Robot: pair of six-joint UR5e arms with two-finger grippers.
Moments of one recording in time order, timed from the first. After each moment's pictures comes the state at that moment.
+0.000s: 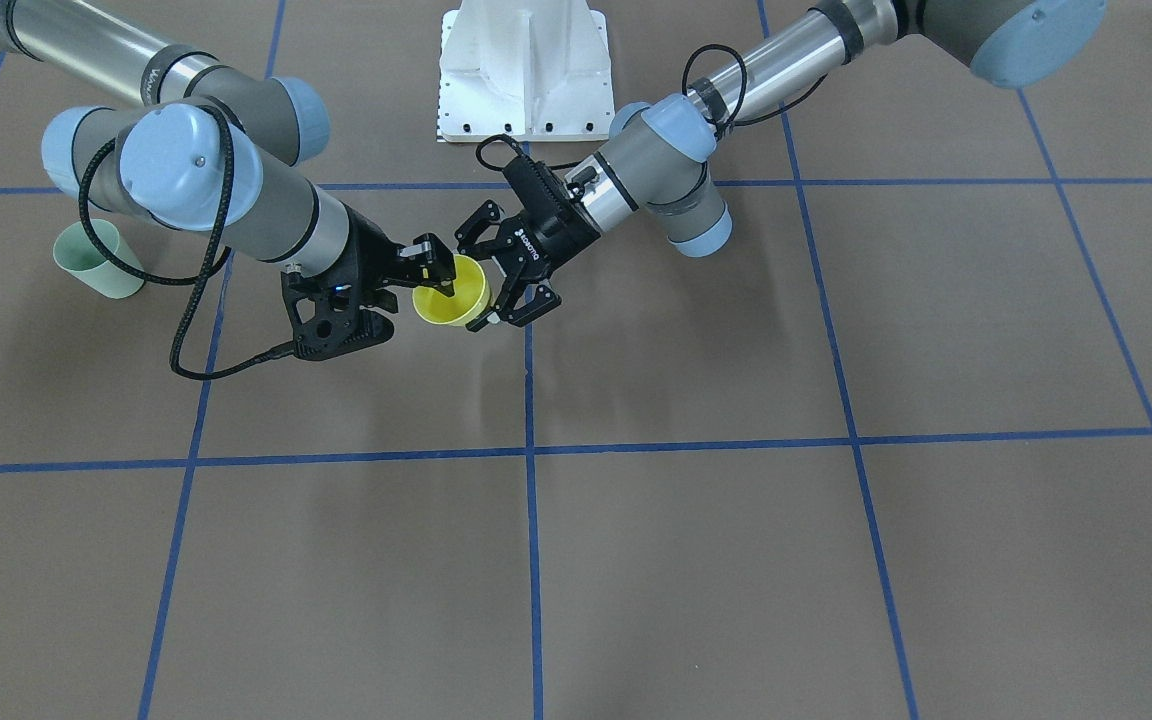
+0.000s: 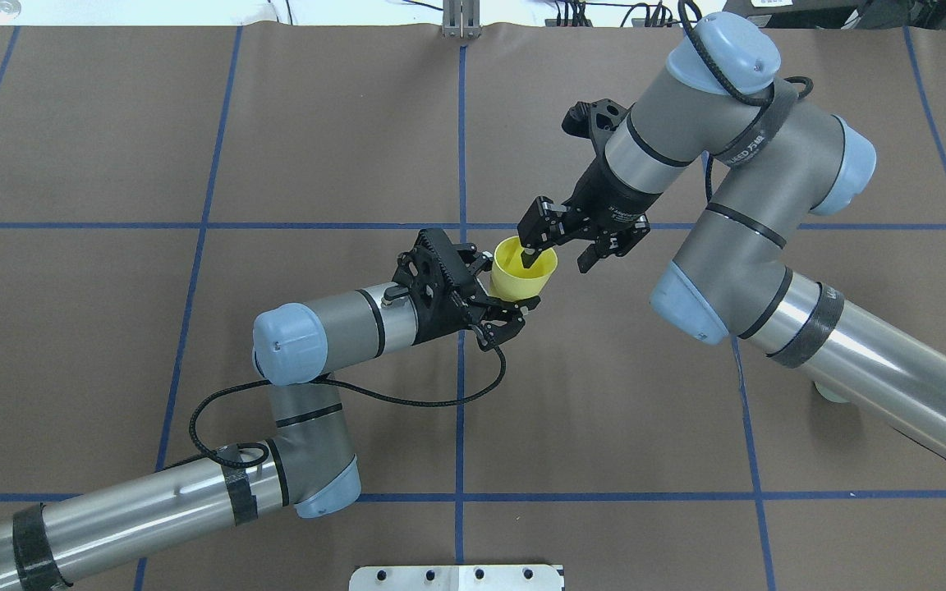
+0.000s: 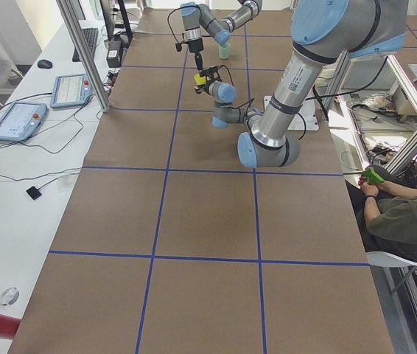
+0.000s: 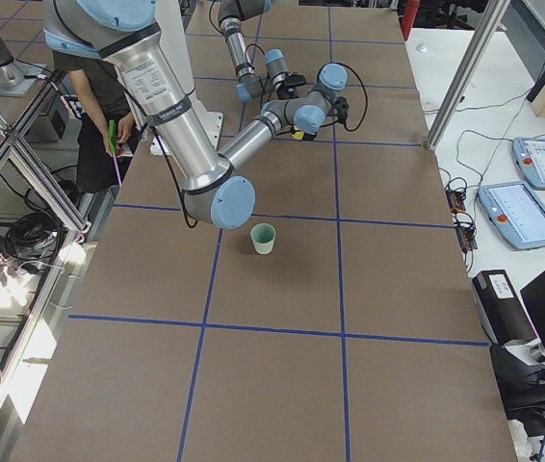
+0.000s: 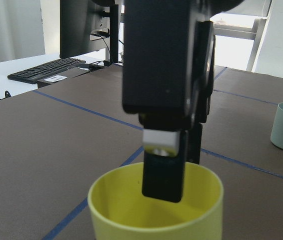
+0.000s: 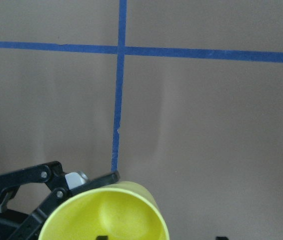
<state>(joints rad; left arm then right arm) -0.39 -2.32 -1.19 -3.06 -1.52 -0.41 0.77 -0.97 1.61 -1.31 2.43 1.04</state>
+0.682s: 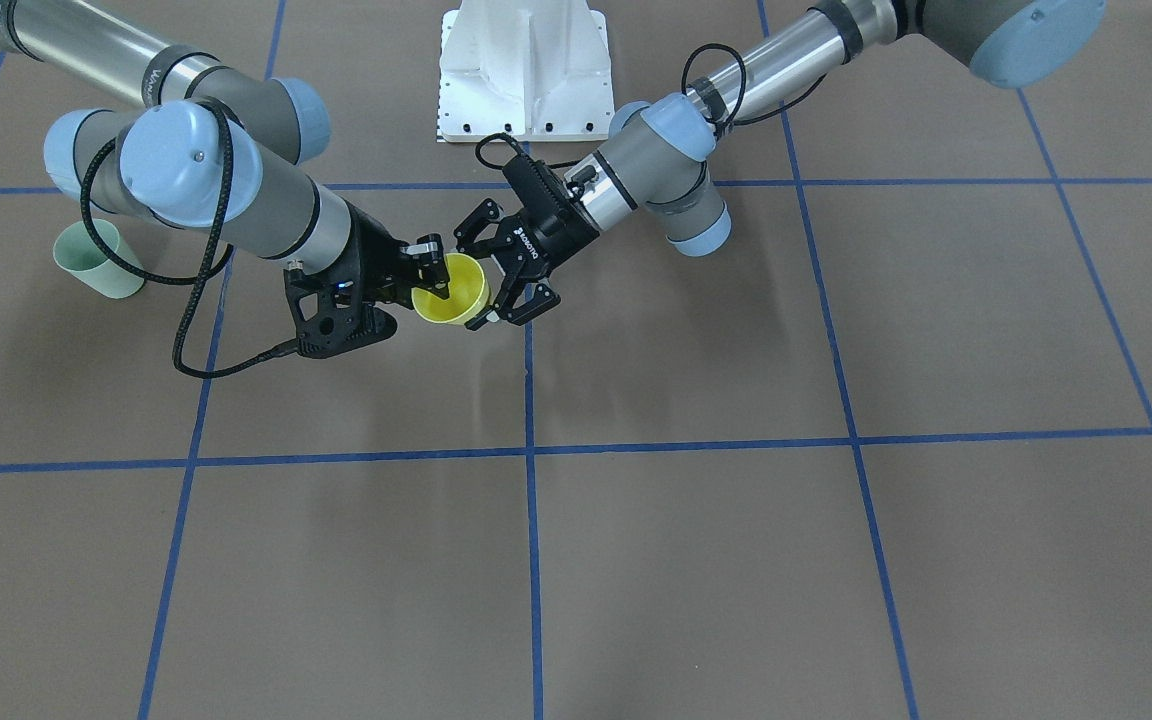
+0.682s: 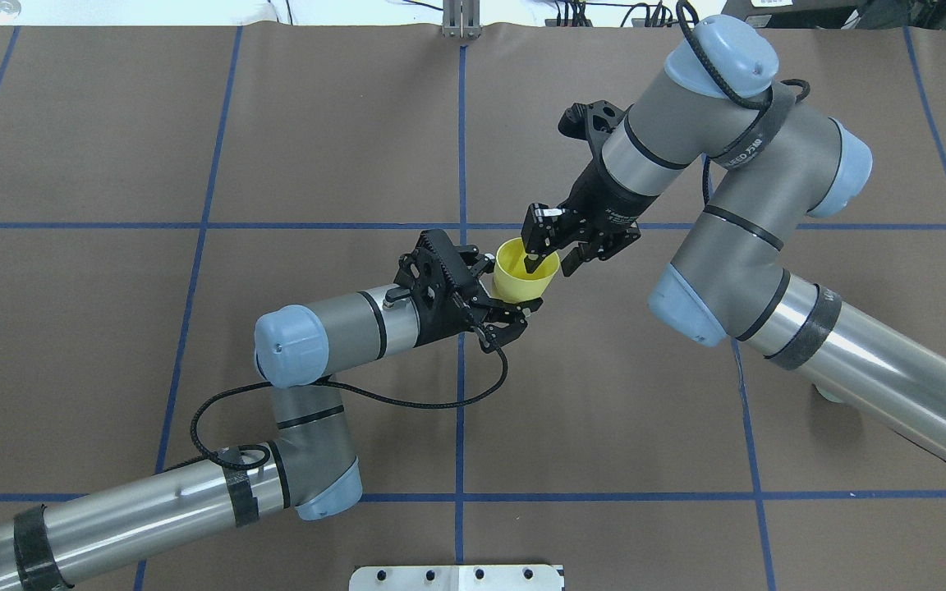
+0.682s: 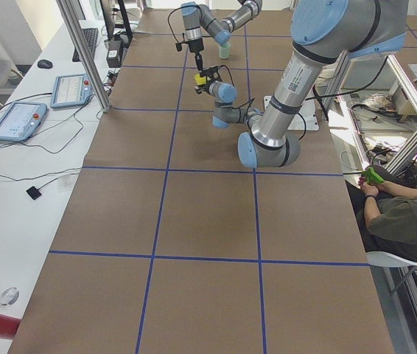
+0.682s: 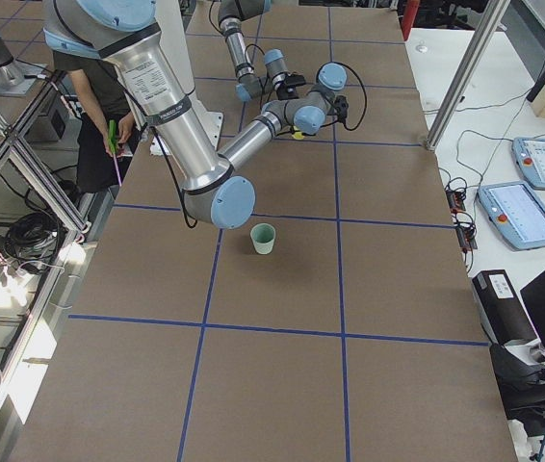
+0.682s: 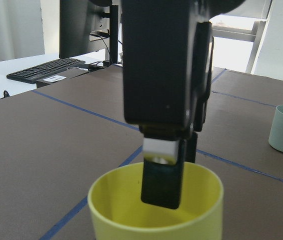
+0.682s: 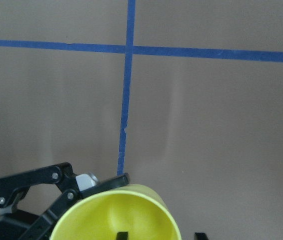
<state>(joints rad) -0.39 -2.31 -1.19 -3.06 -1.52 -0.41 0.77 -0.97 1.61 -1.28 2.43 1.06</state>
